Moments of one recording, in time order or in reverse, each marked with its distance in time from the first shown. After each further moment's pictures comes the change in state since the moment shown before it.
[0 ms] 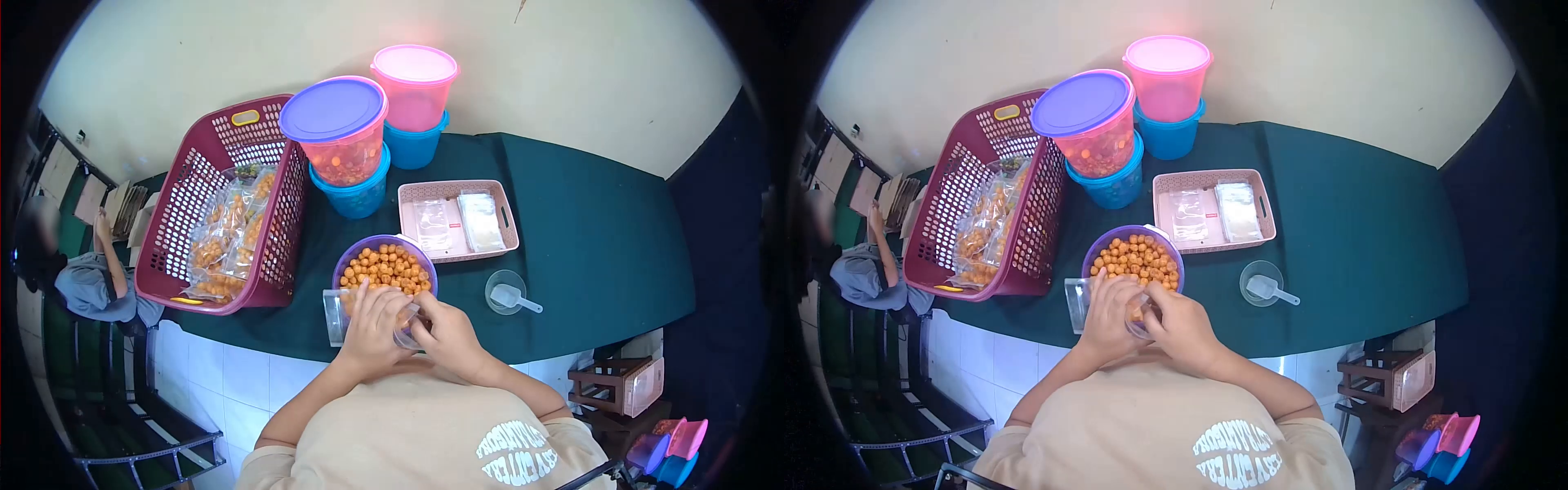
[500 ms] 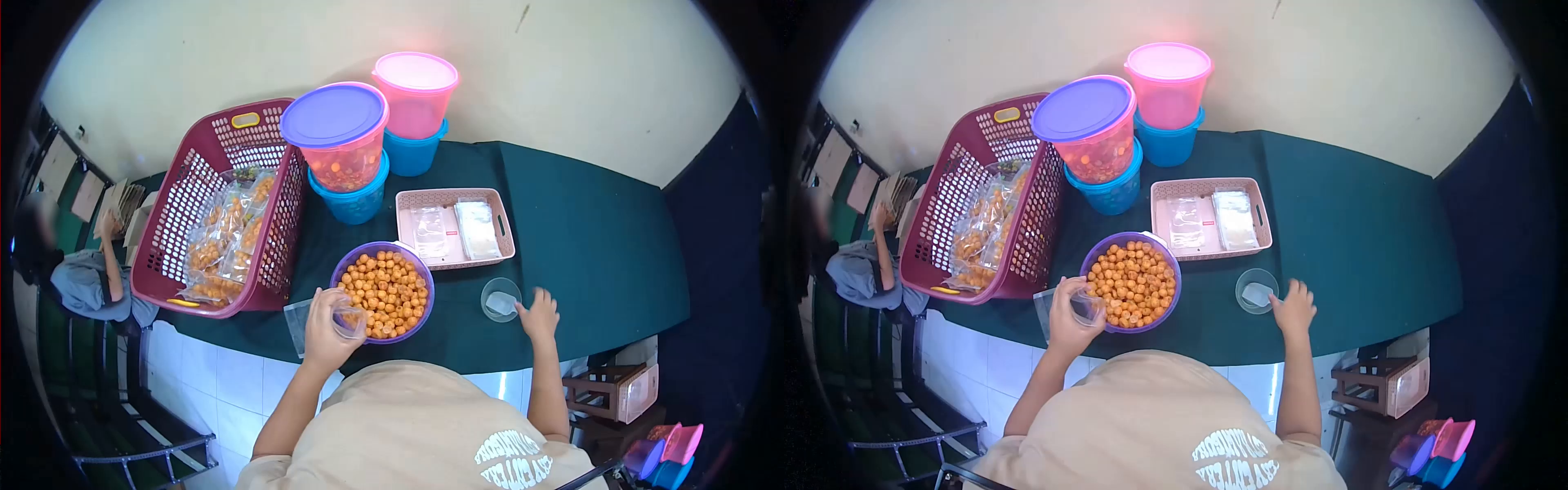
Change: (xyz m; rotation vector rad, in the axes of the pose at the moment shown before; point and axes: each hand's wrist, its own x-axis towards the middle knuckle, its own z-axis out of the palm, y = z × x) left_hand -0.028 -0.040 -0.024 0.030 0.216 -0.287; right_hand -0.061 0.202 -0.093 -0.819 0.374 0.706
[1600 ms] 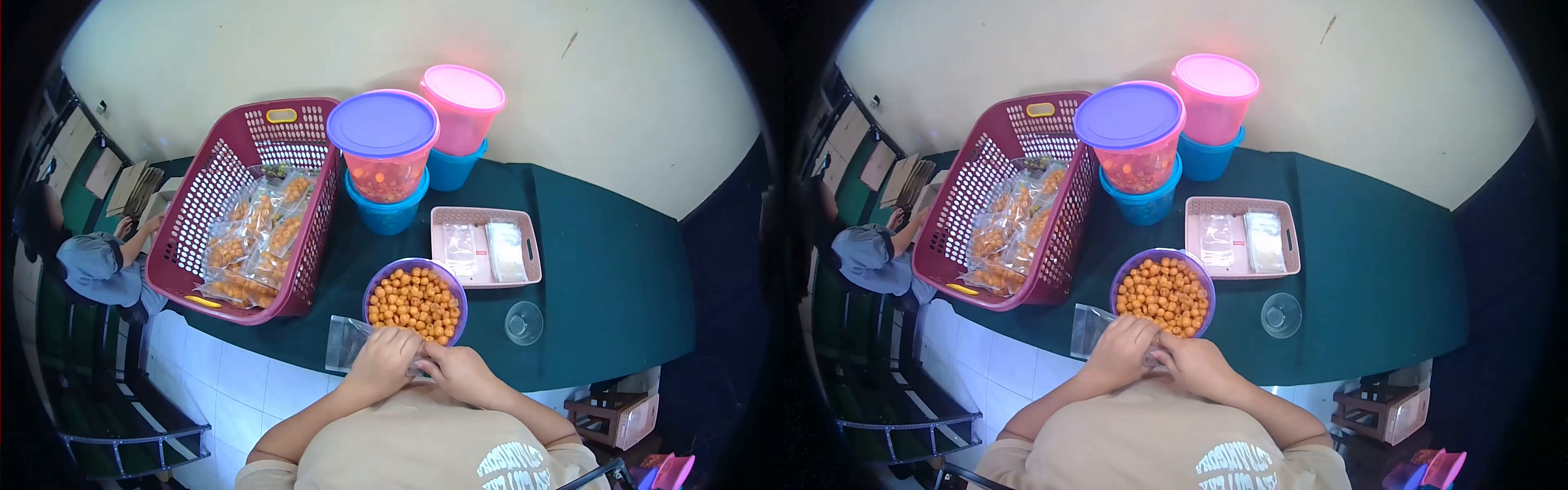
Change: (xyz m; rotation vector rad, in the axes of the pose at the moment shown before) left_hand 0.005 0.025 -0.006 0.091 -0.441 0.198; right_hand -0.100 -0.208 -0.083 0.515 -0.604 -0.815
